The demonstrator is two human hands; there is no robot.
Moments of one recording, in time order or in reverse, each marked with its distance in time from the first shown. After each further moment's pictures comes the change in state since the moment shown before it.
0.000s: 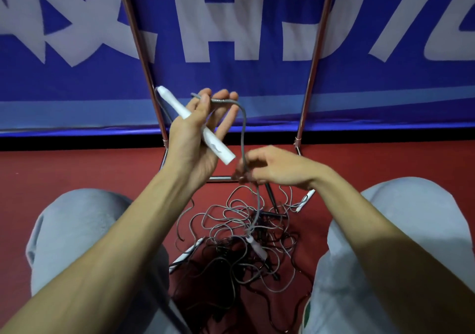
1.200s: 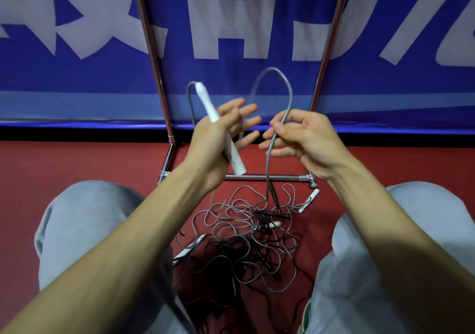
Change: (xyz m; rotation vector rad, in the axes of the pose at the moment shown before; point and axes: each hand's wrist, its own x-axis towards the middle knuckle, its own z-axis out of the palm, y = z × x) left_hand 0.002 -0.011 -0.006 0.376 0.047 -0.148; right_hand -0.014 -0.022 -0.018 0.674 0.443 -0.133
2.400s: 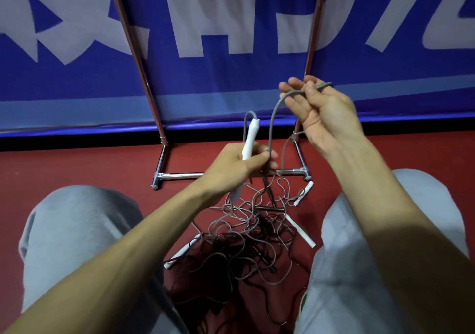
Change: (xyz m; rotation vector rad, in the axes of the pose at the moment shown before) left_hand -0.008 -0.052 0.012 0.579 -0.313 -0.068; right_hand 0.004 -0.023 -0.029 0.596 0.322 -0.153
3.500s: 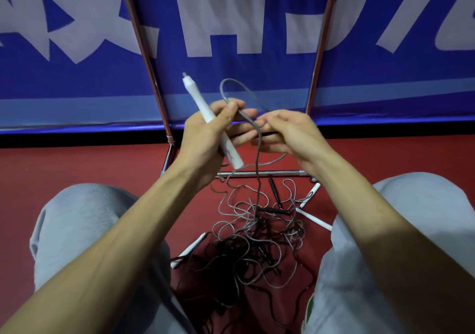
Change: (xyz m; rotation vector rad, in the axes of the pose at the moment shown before) left_hand -0.001 0.032 -0.032 -0.478 0.279 0.187; right_hand -0.001 0.050 0.002 -0.711 -0.188 0.197
